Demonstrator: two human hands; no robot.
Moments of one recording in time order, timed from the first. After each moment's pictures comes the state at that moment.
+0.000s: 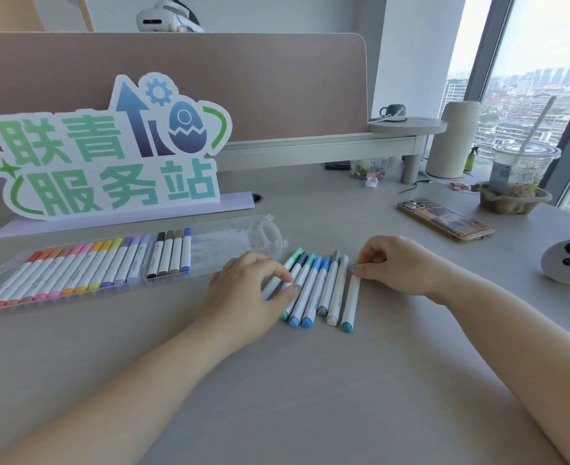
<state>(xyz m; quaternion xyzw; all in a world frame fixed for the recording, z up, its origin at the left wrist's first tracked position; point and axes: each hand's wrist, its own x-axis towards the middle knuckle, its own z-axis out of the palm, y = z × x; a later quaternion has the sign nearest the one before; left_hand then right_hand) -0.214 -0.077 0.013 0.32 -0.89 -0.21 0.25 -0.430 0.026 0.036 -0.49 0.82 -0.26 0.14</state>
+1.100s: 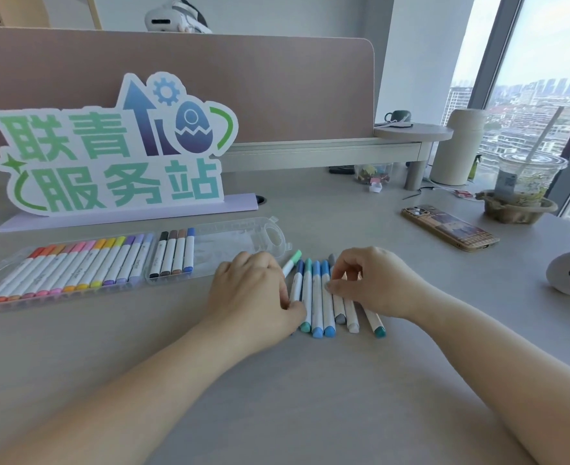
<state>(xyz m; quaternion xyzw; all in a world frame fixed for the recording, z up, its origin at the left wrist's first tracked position) -0.220 -0.068 0.022 0.33 -0.92 -0.05 0.21 -0.392 0.017 0.036 -0.55 0.80 -0.22 0.09</state>
